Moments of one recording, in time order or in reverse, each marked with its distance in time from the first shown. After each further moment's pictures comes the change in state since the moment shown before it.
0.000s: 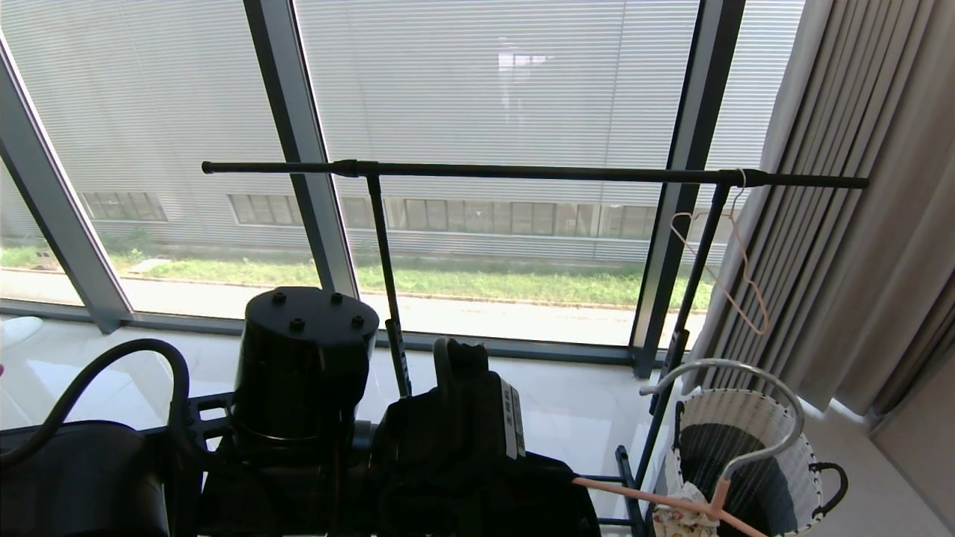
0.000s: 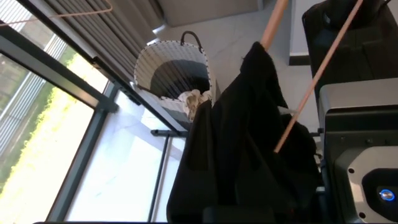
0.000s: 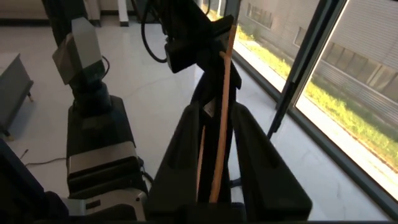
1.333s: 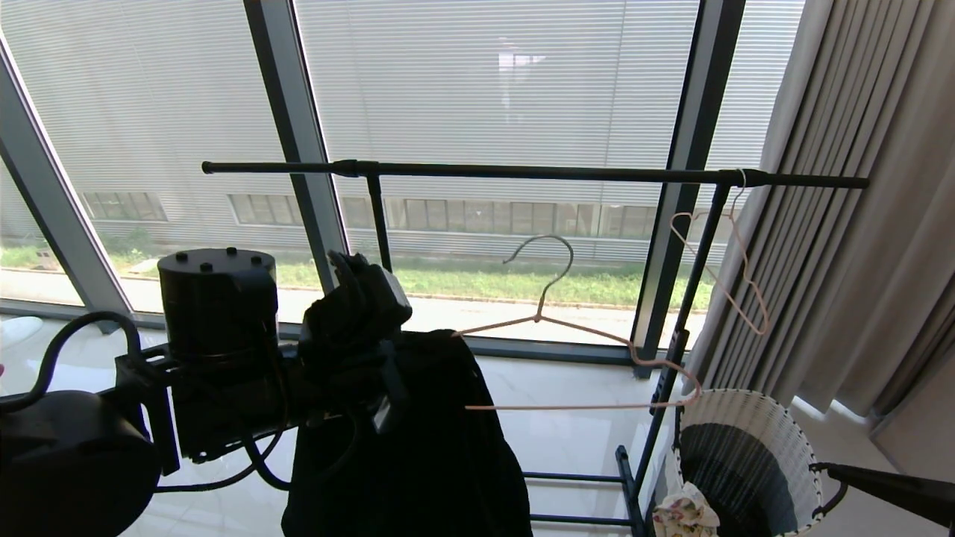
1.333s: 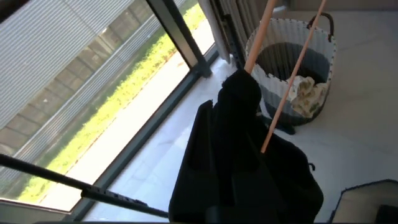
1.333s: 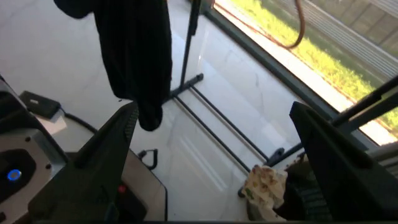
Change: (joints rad) left arm 0.347 0.023 0.051 -0.224 0.135 -0.021; right arm -0.423 -0.070 0.028 0.374 -0.025 -0.079
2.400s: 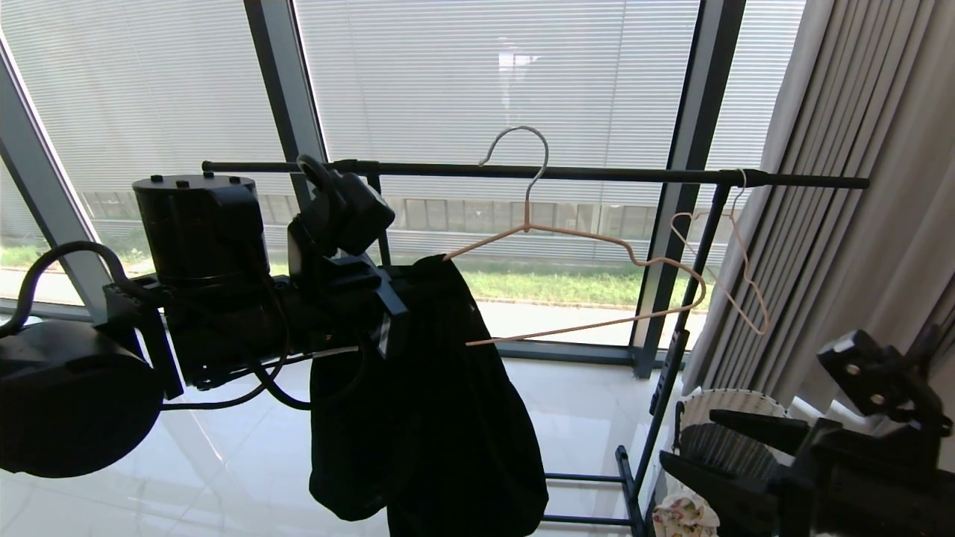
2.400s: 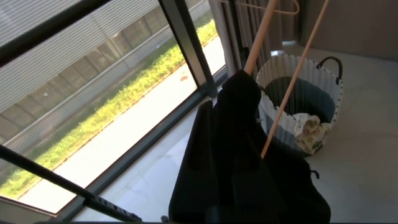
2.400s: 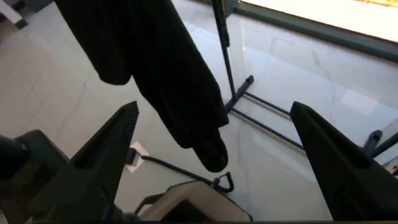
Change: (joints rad) left arm 0.036 0.007 -0.189 0.076 0.009 -0.143; right arm -0.041 0.476 -0.164 -0.321 0.079 0.429
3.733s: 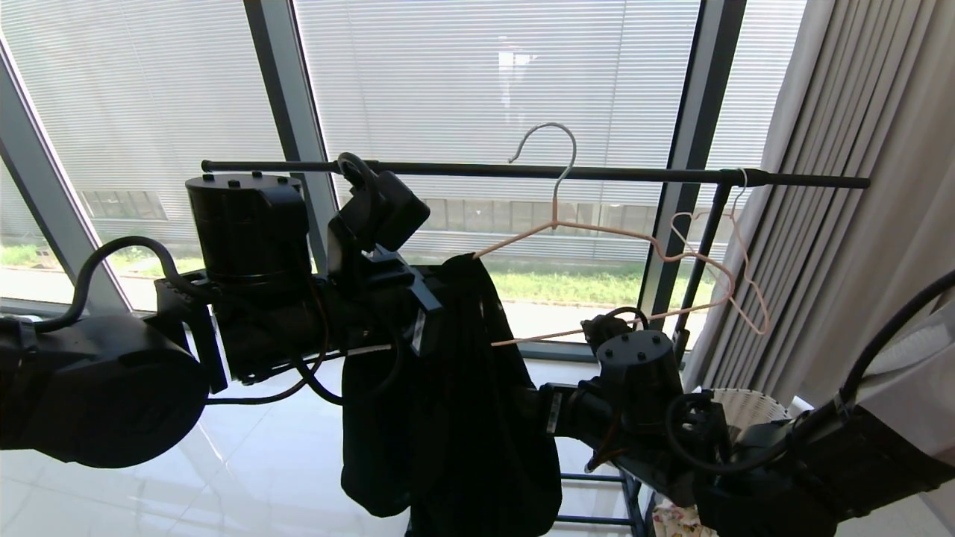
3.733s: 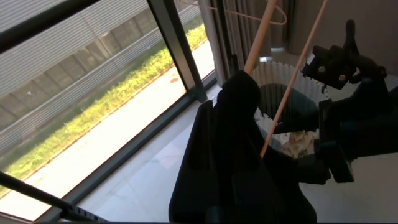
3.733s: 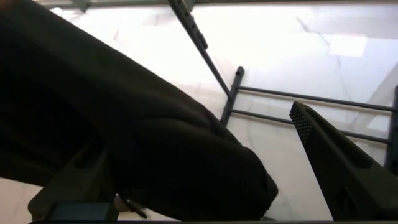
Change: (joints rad) left arm -0.070 0.053 -0.051 -0.006 0.039 -0.058; right arm 0.108 0.709 -0.461 -0.133 -0.308 0.301
